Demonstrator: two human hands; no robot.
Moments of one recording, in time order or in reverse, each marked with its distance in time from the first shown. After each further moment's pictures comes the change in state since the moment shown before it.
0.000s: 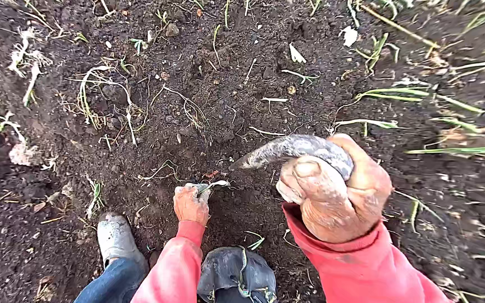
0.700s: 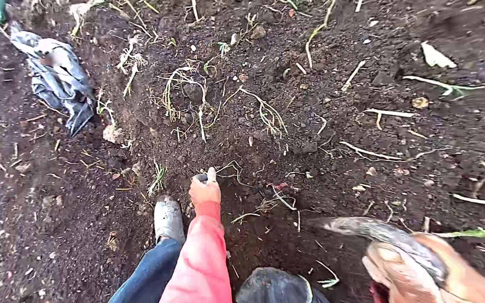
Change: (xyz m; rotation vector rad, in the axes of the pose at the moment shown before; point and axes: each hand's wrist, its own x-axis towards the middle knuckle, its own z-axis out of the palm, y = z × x) left_hand 0.044 -0.060 -0.080 -0.348 0.344 -0.627; right_hand -0.101 0.026 -0.004 -0.348 -0.144 0.209
